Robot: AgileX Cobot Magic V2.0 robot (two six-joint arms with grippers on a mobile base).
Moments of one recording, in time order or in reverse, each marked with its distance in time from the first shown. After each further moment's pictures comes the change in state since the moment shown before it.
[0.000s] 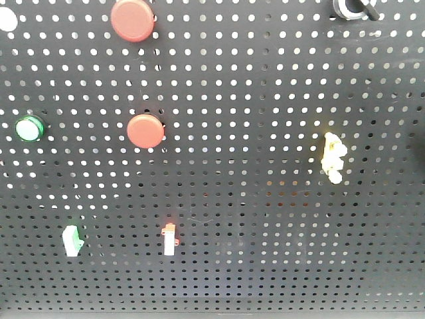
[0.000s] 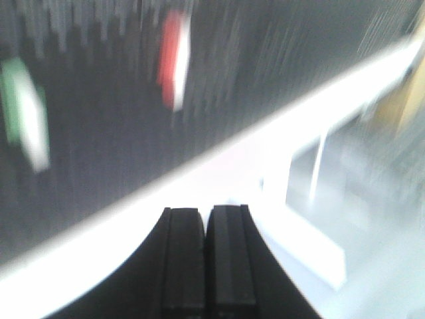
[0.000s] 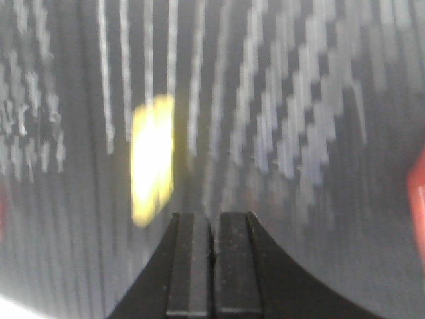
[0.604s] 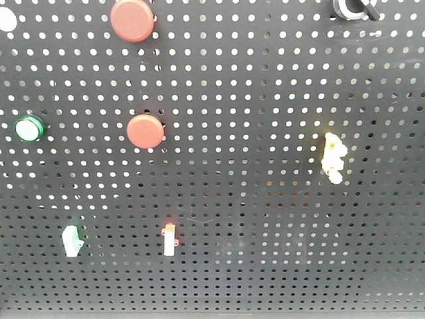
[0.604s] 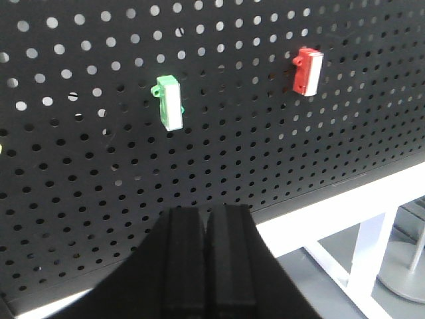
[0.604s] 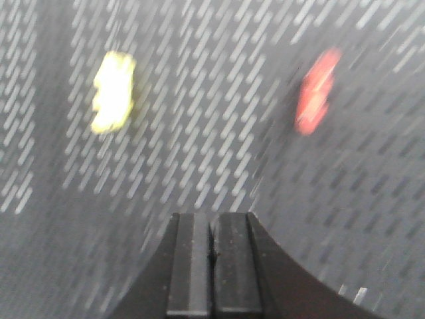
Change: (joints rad) left arm 0.000 -0.091 0.128 -0.010 -0.416 -0.010; right arm -0.001 -0.355 0.463 -0.015 -0.473 -0.002
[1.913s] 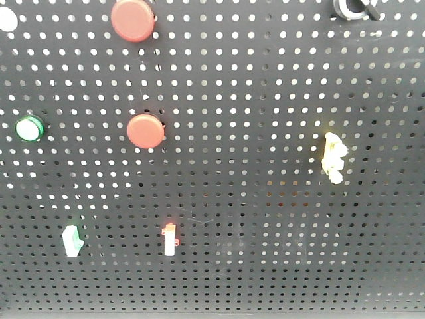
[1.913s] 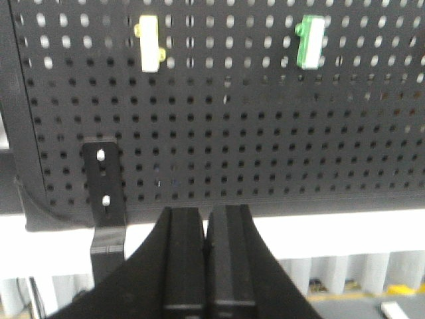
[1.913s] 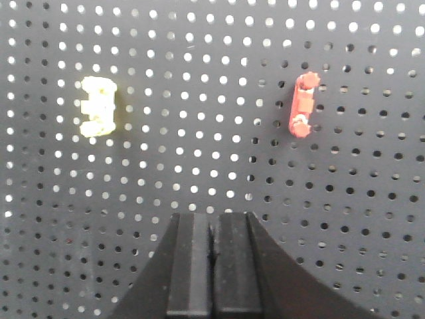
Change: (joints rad) left arm 0.208 -0.465 0.368 0.513 -0.077 -0.594; right arm 0.000 0.017 0.002 0.001 -0.009 0.000
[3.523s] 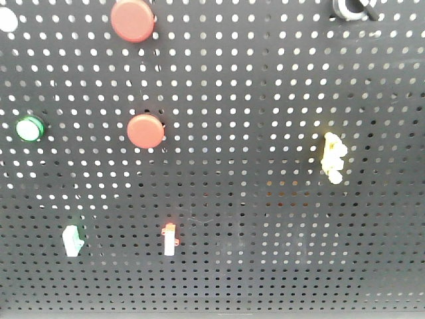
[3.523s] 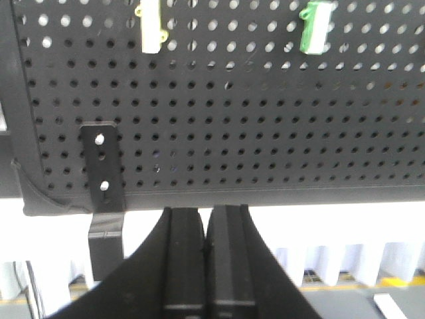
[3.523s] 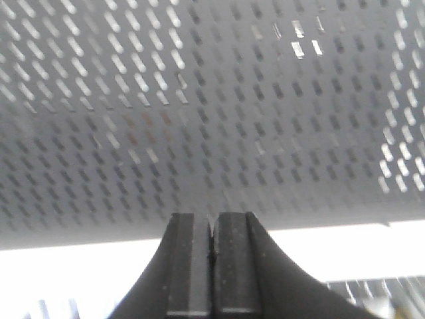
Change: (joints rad) left arm 0.000 0.000 0.000 0.010 0.013 -0.023; right arm -0.215 -0.308 0.336 -0.324 0.220 0.513
